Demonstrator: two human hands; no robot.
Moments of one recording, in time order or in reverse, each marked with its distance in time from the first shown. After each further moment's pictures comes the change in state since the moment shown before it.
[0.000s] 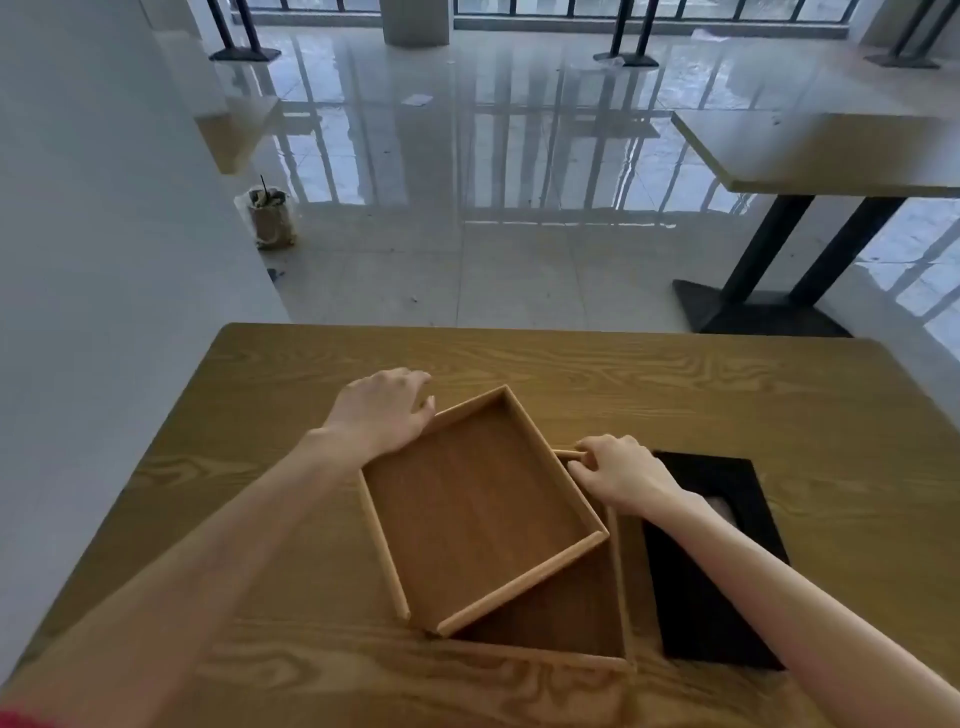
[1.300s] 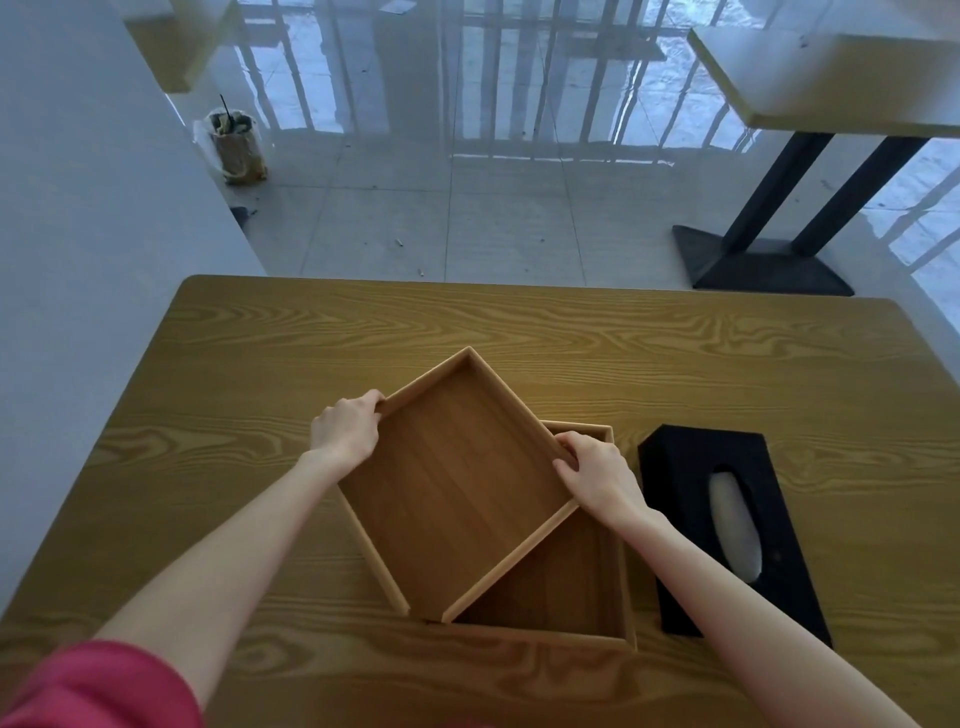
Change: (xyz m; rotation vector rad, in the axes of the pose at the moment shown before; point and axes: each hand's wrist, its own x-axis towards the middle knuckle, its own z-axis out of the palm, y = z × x) left_hand 0.026 -0.059 0.101 -0.058 -0.115 -0.296; right_hand 0.022 0.006 0.056 0.226 0.087 0.016
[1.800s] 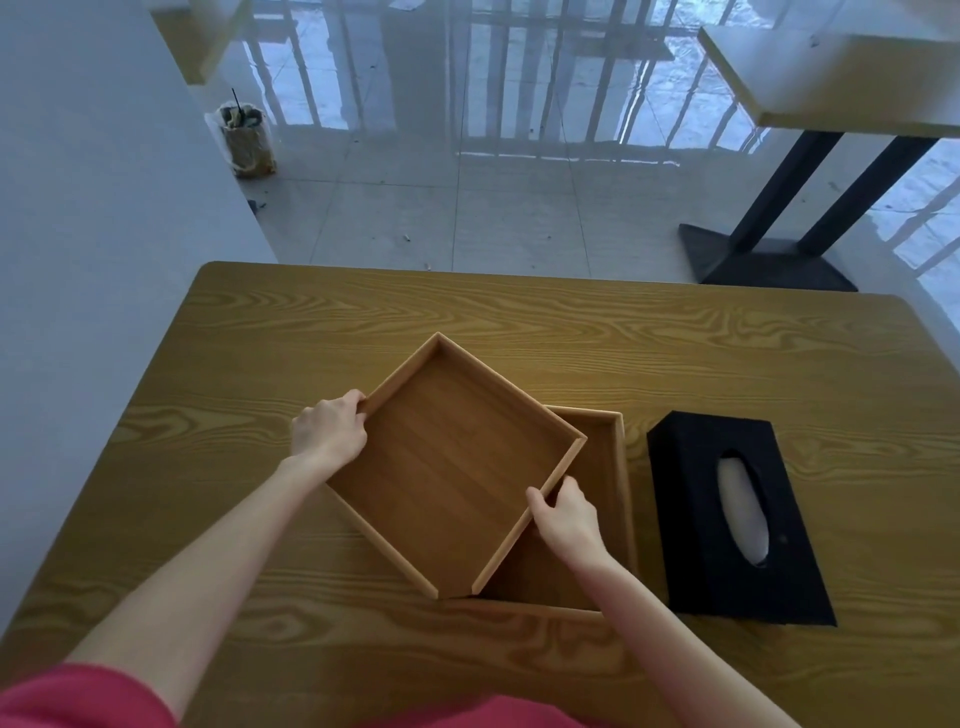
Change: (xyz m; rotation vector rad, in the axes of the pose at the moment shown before) left_hand -0.022 -0.034 0.000 0.020 0.075 -0.067; right_hand -0.042 -0.020 0.061 0.451 -0.079 0.441
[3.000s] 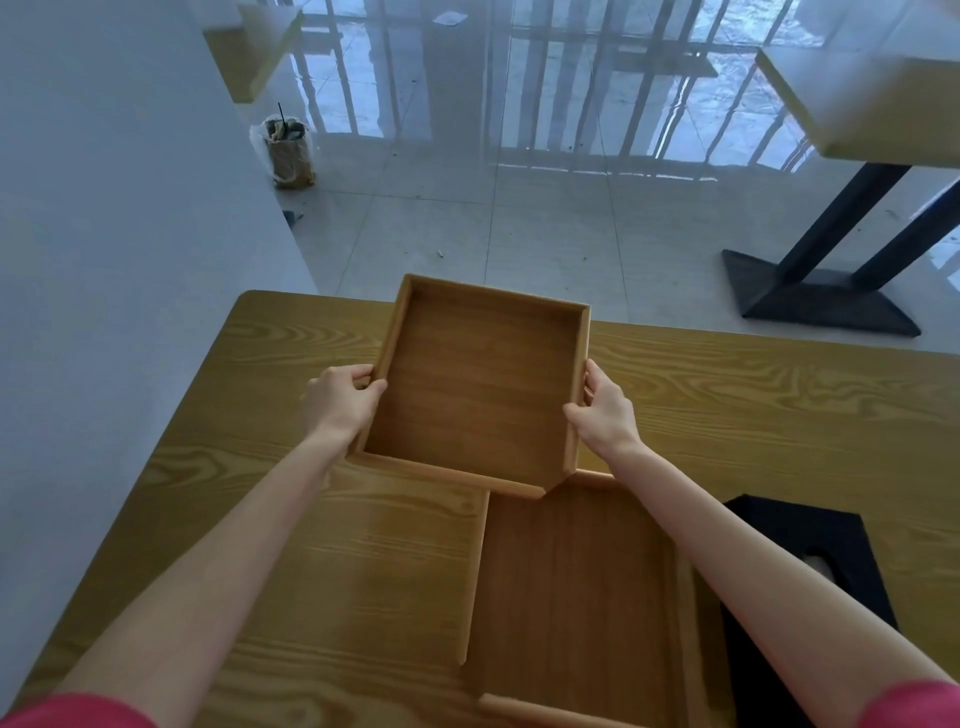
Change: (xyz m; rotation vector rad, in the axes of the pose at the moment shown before) left_hand 0.067 -0.004 -0.058 -0.482 0.178 -0.187; right_hand 0.093 -0.139 -0.030 -0.023 0.061 -0.412
